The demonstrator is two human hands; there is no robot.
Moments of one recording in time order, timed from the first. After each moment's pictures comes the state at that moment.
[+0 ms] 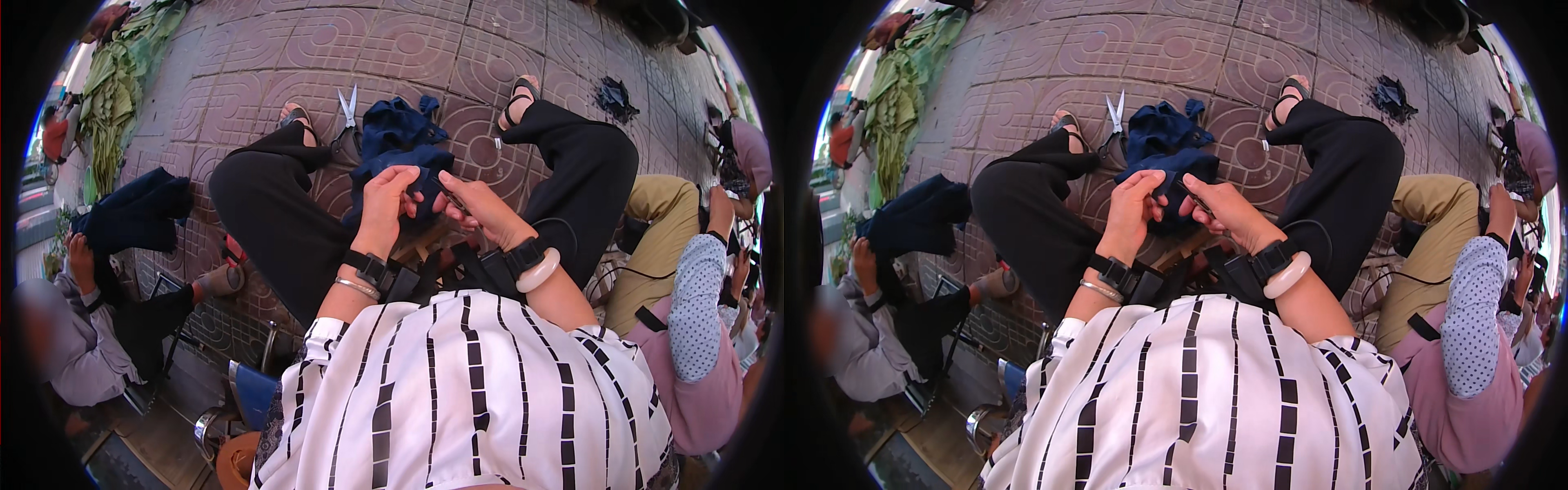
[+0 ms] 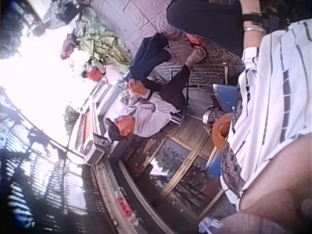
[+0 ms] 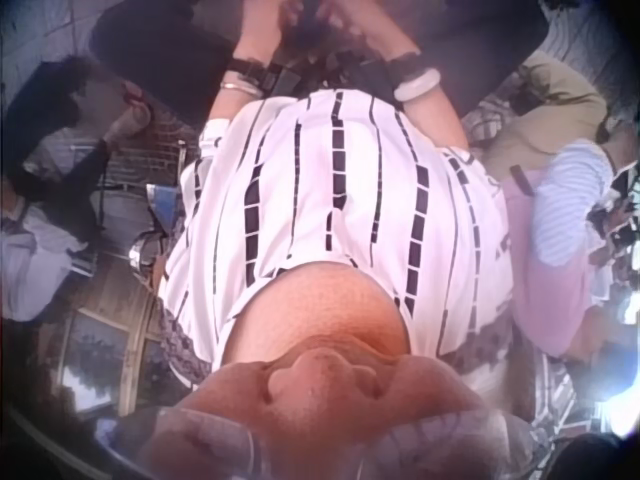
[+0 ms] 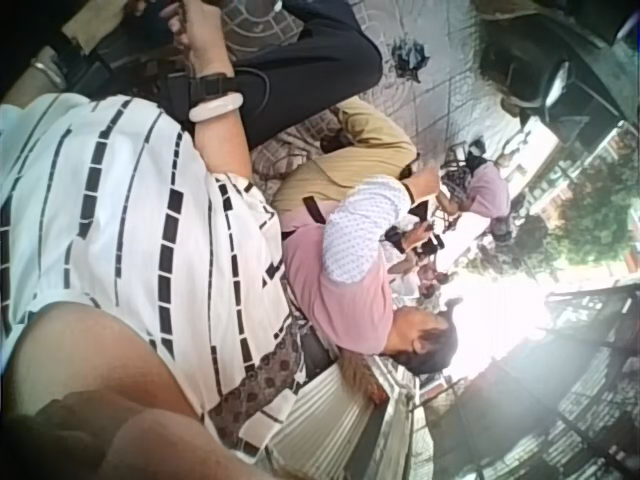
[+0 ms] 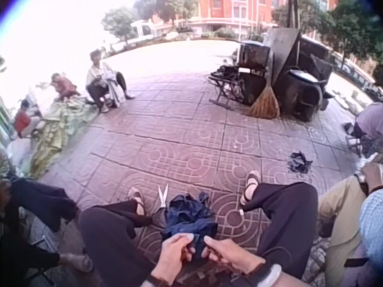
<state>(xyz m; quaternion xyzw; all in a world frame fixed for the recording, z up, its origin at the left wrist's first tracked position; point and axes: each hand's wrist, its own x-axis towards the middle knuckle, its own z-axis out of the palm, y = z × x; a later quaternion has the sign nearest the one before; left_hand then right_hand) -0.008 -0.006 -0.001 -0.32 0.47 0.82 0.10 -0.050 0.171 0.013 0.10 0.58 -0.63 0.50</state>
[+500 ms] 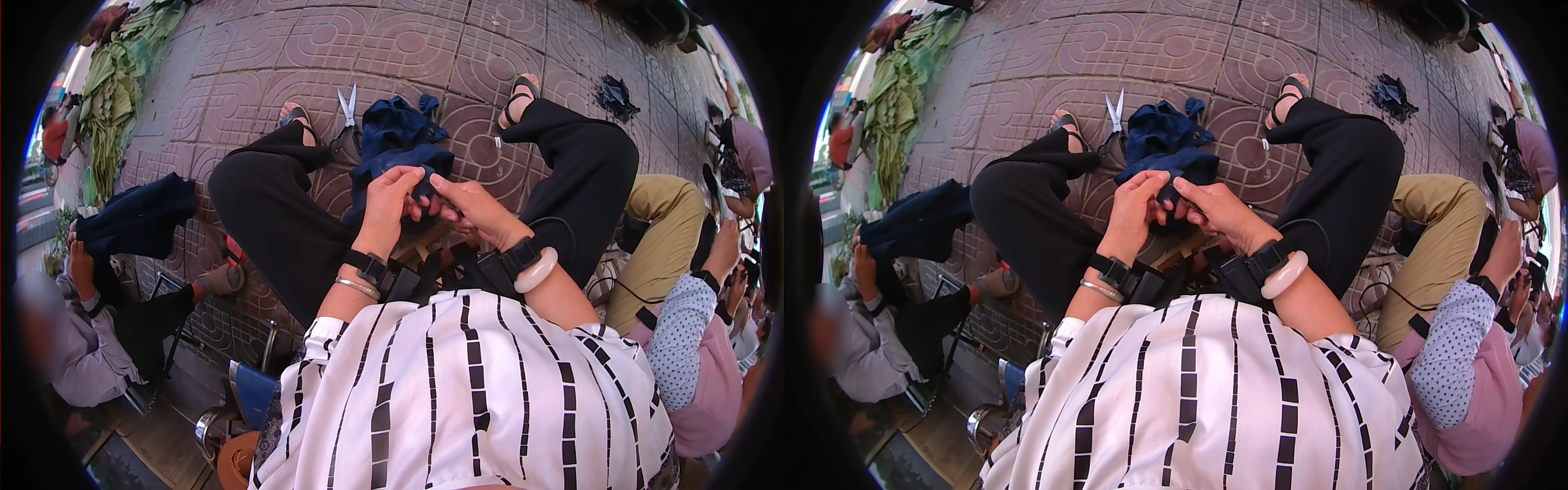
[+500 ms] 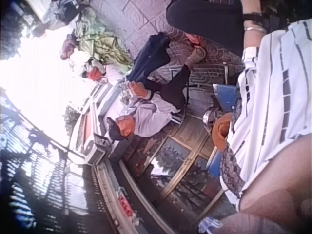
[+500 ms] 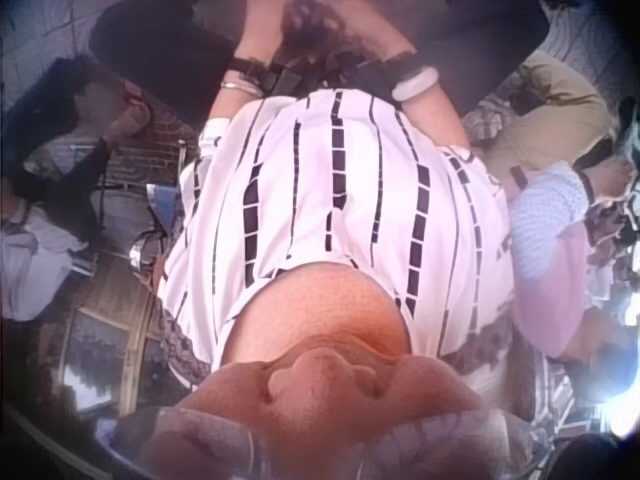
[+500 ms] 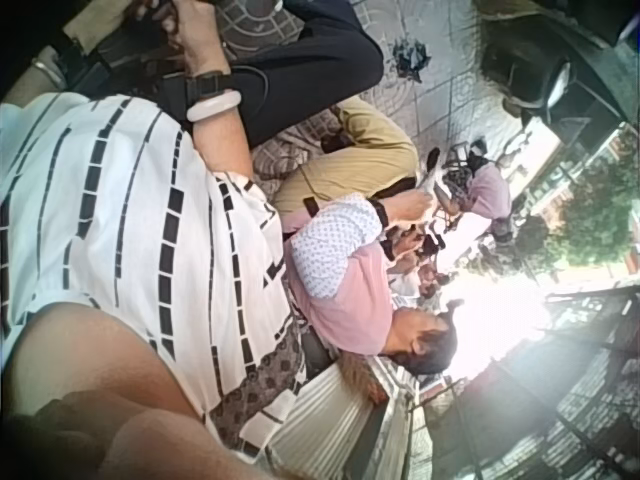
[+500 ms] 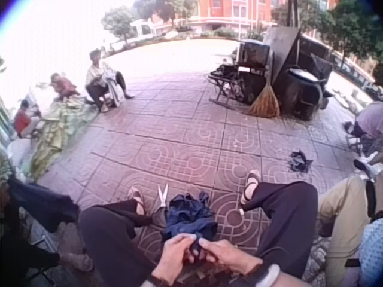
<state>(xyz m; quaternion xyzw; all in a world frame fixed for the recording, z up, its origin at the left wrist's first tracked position) -0.008 -0.004 -0.001 -0.30 0.47 0.82 0.13 -0.047 0.165 0.012 0.08 0.57 -0.64 0.52</state>
